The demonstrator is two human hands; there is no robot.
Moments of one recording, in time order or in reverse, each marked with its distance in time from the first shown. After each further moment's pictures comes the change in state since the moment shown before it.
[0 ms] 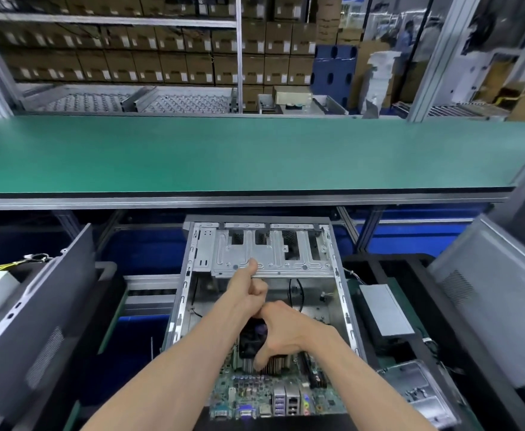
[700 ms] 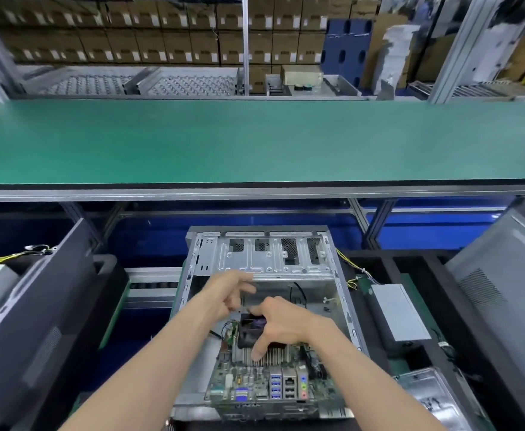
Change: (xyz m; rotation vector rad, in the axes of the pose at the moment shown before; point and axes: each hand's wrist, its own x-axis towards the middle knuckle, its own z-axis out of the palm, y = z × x) left_hand 0.033 0.043 -0.034 0.848 0.149 0.127; right_hand 0.046 0.022 -0.007 0.051 -0.135 0.107
